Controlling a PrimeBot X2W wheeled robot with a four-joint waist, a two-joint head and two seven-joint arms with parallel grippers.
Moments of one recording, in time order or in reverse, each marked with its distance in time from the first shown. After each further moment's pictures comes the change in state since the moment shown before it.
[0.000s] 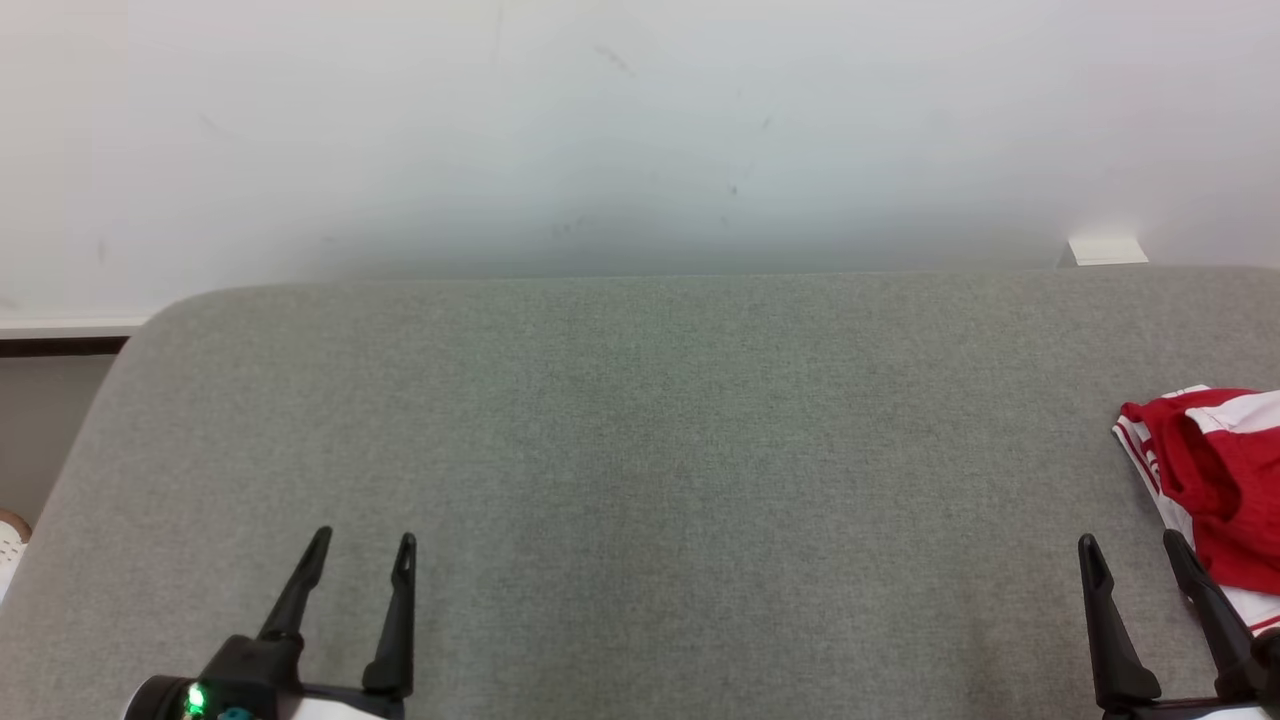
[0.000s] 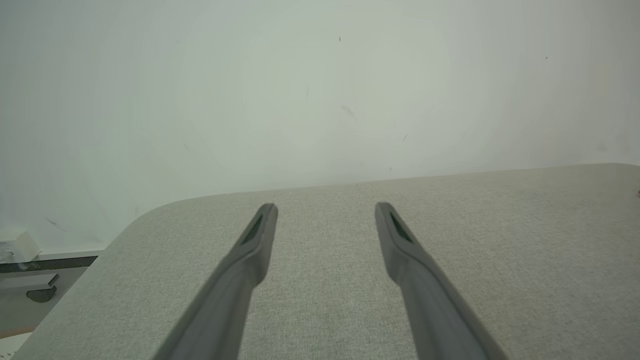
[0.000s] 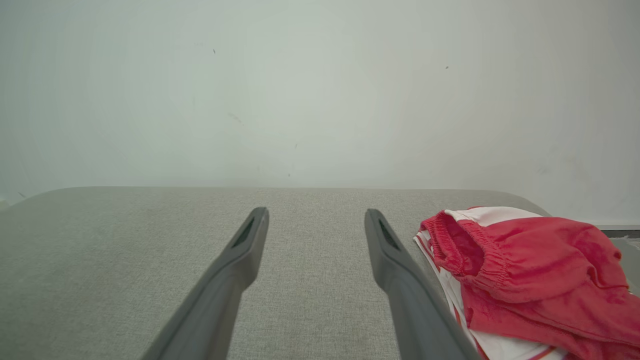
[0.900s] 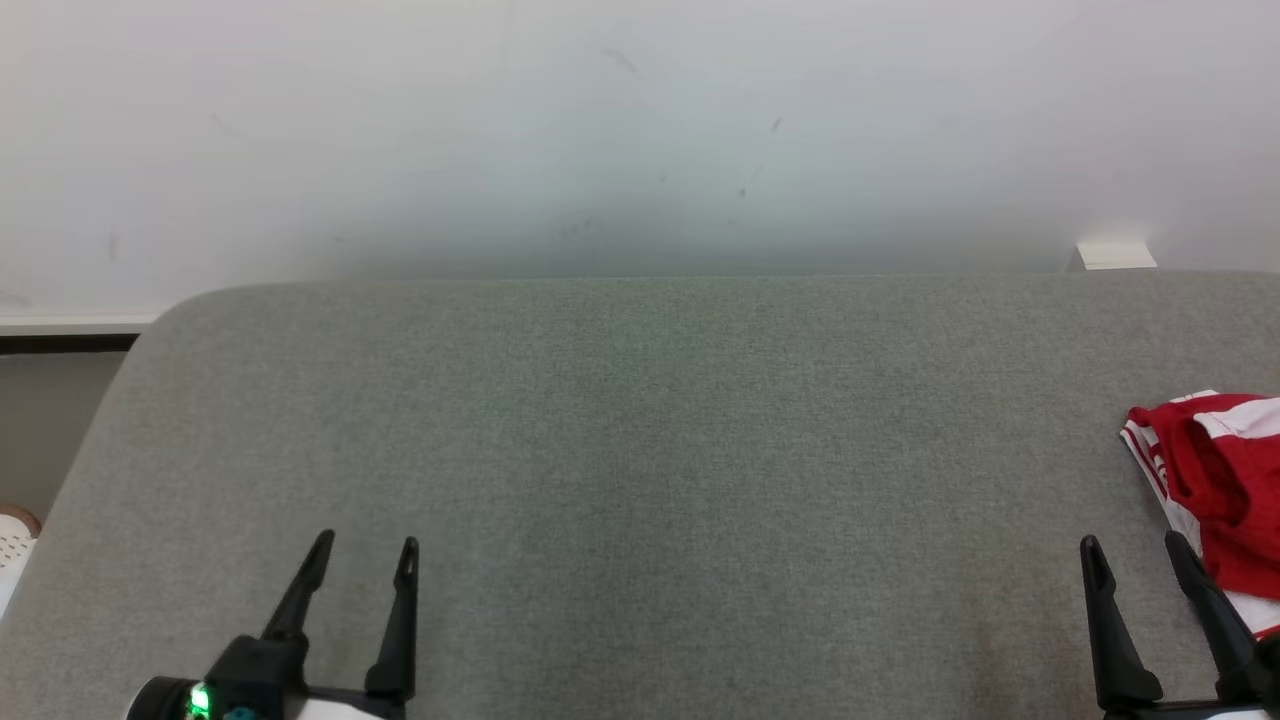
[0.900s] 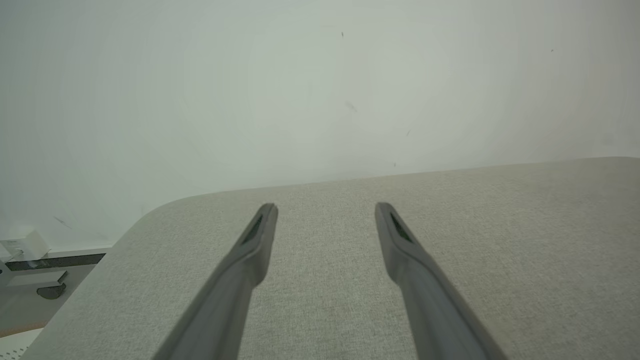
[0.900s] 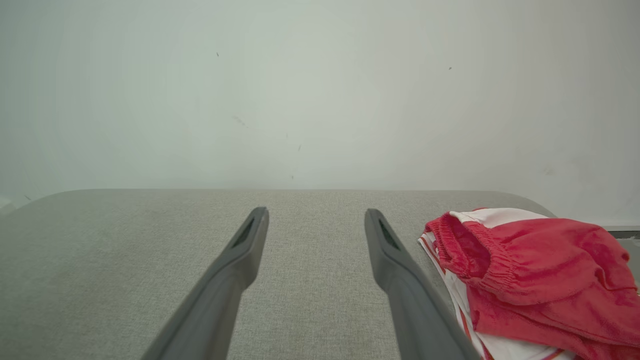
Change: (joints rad) left arm 0.002 0.015 -0.020 -0.004 -0.002 0.018 0.009; right arm 0.005 0.001 -0.001 -0.001 0.008 0.000 -0.006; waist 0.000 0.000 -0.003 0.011
